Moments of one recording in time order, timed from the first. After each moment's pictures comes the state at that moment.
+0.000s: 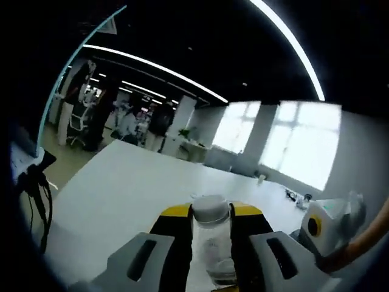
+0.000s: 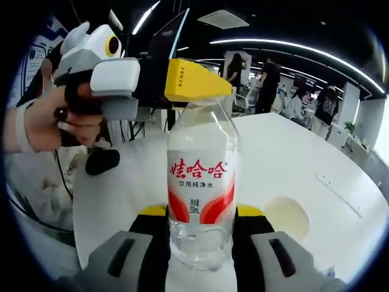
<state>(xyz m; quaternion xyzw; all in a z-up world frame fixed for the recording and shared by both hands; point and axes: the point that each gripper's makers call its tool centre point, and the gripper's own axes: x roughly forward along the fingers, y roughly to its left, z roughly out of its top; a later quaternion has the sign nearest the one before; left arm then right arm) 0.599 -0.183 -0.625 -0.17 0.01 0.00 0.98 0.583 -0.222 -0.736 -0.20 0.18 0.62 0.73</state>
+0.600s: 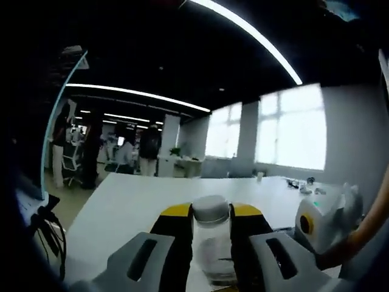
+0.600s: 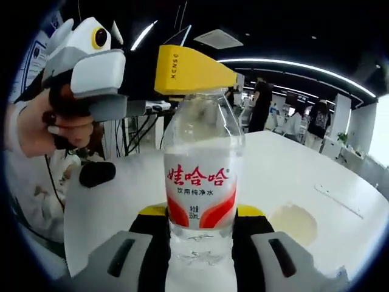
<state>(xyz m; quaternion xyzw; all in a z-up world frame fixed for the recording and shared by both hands) 0.586 -0.201 -0.615 -0.07 -0.03 -0.03 1.00 0.576 -0.214 -0.738 -0.16 0.12 0.62 0.76</state>
